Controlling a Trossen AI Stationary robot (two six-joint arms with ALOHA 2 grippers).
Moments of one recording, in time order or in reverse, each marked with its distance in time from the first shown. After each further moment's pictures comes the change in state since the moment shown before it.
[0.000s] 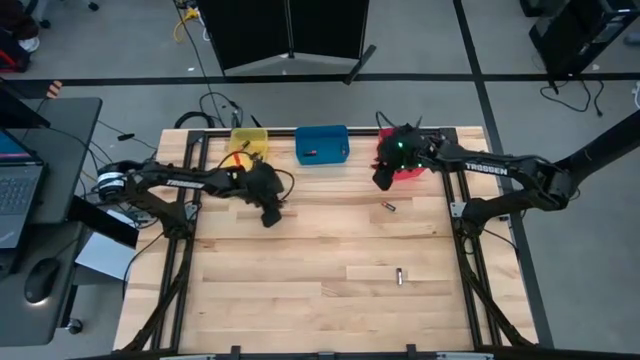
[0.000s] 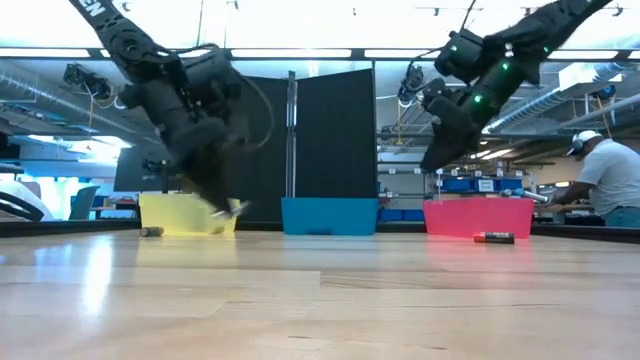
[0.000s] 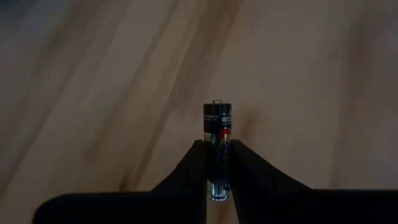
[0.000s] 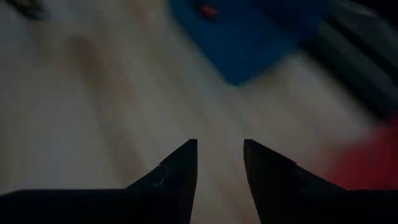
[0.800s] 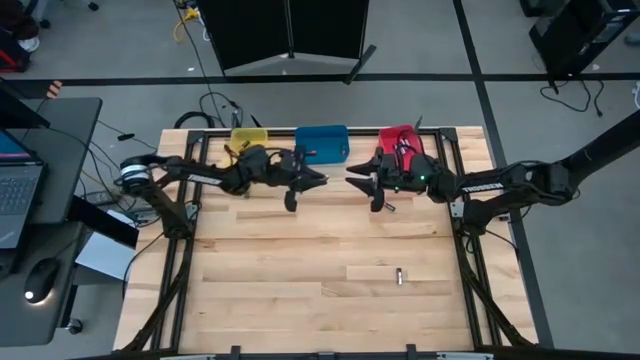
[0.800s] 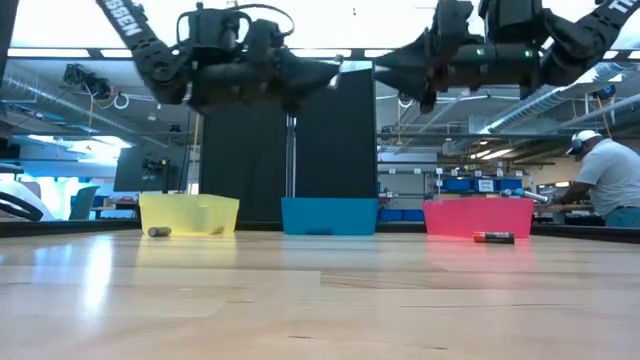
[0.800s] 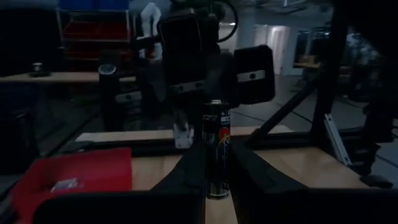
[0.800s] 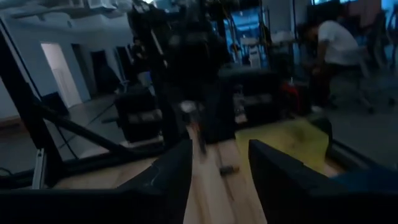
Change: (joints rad) left arm 0.023 0.197 0.085 1.169 0.346 0.085; right arm 0.298 0.001 -0.265 1.131 -0.074 0.178
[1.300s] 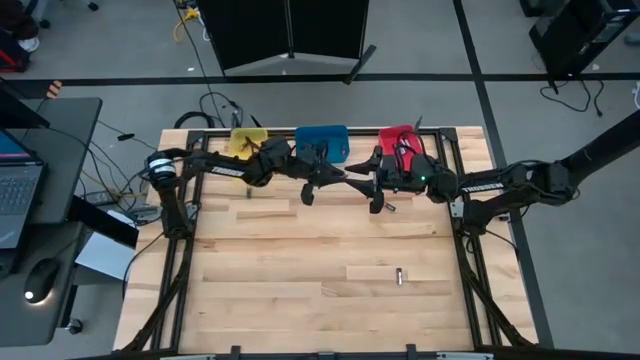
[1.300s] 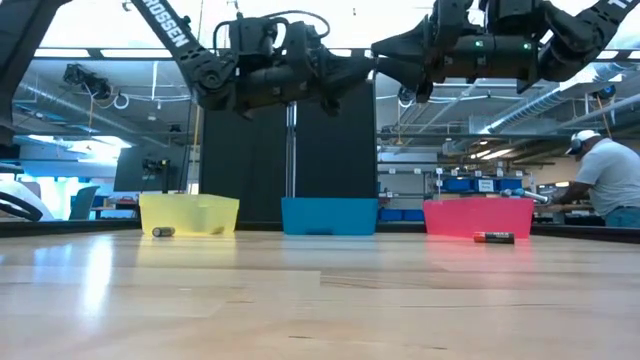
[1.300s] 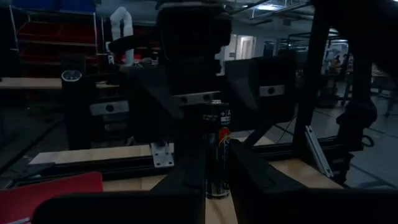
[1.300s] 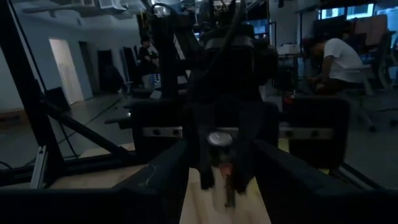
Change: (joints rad) left arm 0.016 0.208 0.262 -0.001 0.149 -0.059; right arm 0.025 0.000 0.027 0.008 0.002 -0.065
